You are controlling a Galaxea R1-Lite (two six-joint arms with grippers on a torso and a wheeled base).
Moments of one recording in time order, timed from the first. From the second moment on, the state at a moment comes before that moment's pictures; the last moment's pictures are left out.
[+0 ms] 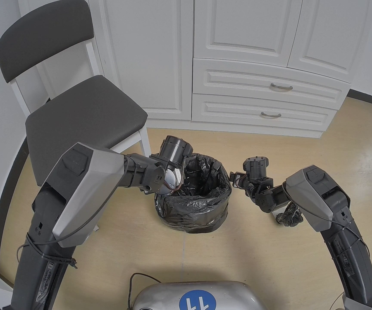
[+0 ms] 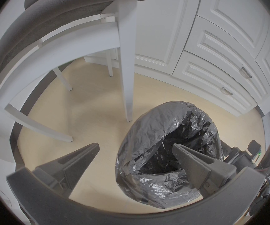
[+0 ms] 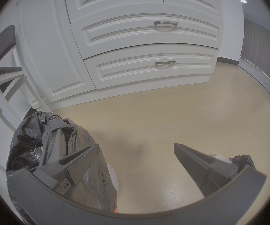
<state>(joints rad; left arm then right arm) -0.54 2.56 -1.92 0.17 0.49 -0.67 0.33 2.81 -1.83 -0.59 -0.34 0.34</state>
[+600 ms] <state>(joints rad) -0.52 2.72 -2.00 -0.01 0.49 -0.65 0.33 2.83 -1.83 -0.59 -0.34 0.34</state>
